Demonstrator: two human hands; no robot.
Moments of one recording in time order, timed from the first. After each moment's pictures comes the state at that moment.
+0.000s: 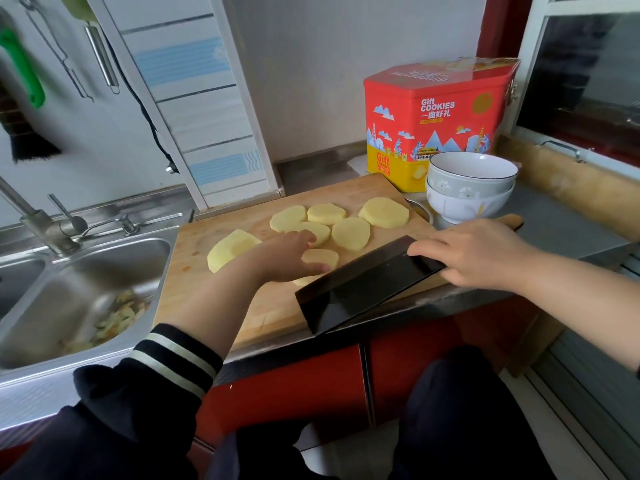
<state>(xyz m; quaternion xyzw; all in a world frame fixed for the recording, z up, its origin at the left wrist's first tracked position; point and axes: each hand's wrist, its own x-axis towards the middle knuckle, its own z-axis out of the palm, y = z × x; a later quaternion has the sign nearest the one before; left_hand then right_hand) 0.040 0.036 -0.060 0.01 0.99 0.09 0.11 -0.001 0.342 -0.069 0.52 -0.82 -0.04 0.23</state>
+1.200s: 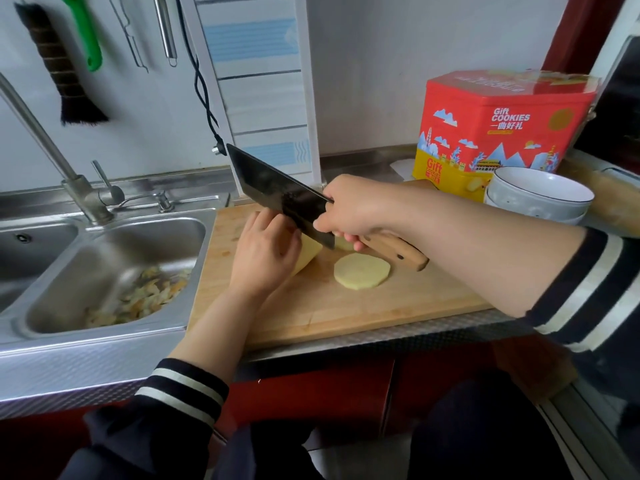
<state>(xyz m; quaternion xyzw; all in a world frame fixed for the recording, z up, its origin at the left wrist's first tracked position) 0.079 -0.053 -0.101 0.00 0.91 0.16 -0.39 0.039 0.111 0.023 0.29 -0.90 0.27 -0.17</state>
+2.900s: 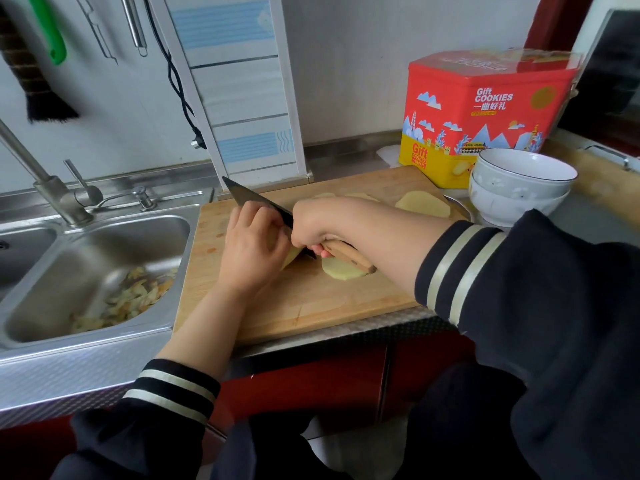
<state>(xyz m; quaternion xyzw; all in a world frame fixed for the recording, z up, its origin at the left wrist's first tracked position) 0.070 -0.055 -0.110 0.02 0.89 0.15 -0.43 0.021 0.081 -0.014 0.31 -0.92 0.14 -0.19</state>
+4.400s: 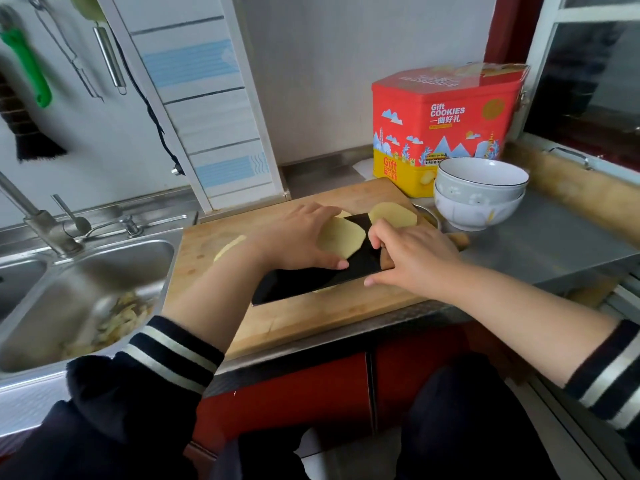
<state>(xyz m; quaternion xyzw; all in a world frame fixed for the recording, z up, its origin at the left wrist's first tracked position) 0.044 0.046 -0.021 0.08 0.99 0.09 0.04 0.016 0.258 -0.063 0.37 -0.92 0.07 0.11</state>
